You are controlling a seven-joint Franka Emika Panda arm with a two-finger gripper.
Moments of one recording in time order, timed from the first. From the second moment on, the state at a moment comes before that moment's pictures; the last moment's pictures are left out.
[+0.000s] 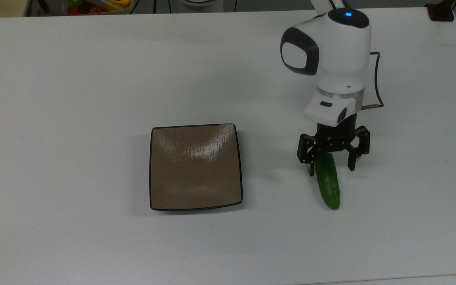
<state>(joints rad) 0.43 0.76 0.08 -1.31 -0.35 2.59 0.51</state>
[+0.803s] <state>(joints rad) 0.45 0.86 0.08 -1.26 -0.42 2.62 0.58</state>
